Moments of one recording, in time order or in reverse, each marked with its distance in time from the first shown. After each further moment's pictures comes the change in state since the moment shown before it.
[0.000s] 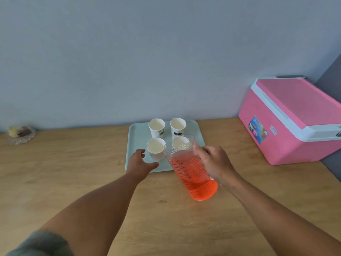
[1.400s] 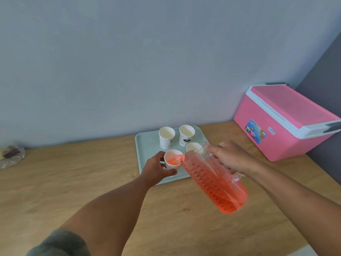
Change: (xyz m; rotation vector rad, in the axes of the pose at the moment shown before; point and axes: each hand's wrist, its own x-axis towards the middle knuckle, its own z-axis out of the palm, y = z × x) left_hand 0.035 -0.006 -0.041 -0.121 -0.373 0.370; right_hand 0.005 -0.088 0.019 -0.255 -0.085 0.290
